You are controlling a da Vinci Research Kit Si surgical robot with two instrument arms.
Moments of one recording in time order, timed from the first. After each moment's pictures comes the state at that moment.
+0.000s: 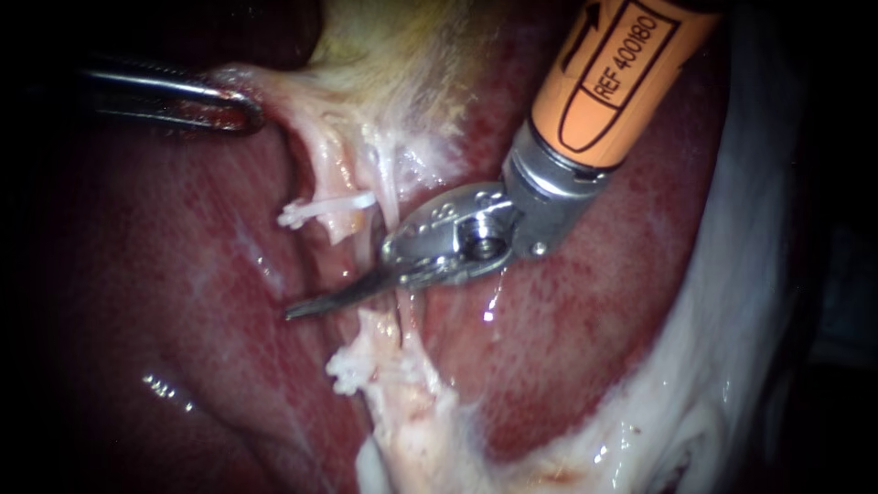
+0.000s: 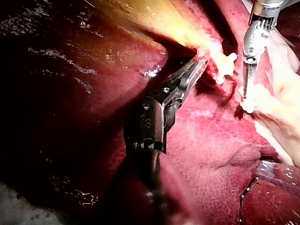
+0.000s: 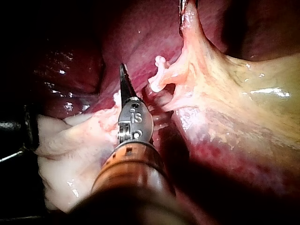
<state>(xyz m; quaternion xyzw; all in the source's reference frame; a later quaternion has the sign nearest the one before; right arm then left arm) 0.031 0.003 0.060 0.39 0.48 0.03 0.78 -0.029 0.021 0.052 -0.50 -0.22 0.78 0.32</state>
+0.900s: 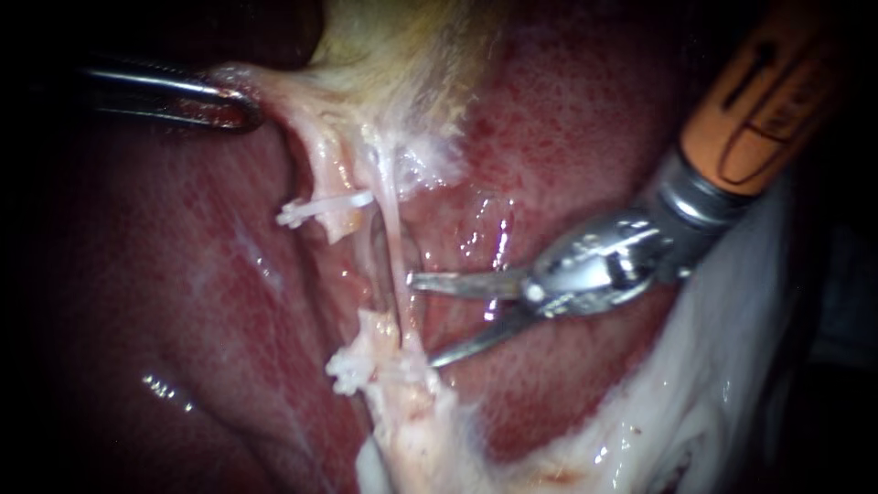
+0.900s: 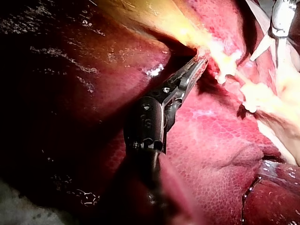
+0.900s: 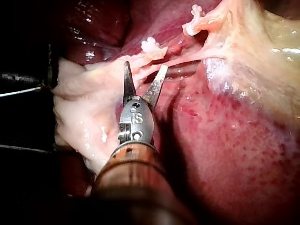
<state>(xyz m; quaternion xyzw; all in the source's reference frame) 0.018 0.001 0.058 0.14 0.50 0.13 0.84 -0.029 0.021 0.053 -0.50 -0.22 0.78 0.32</state>
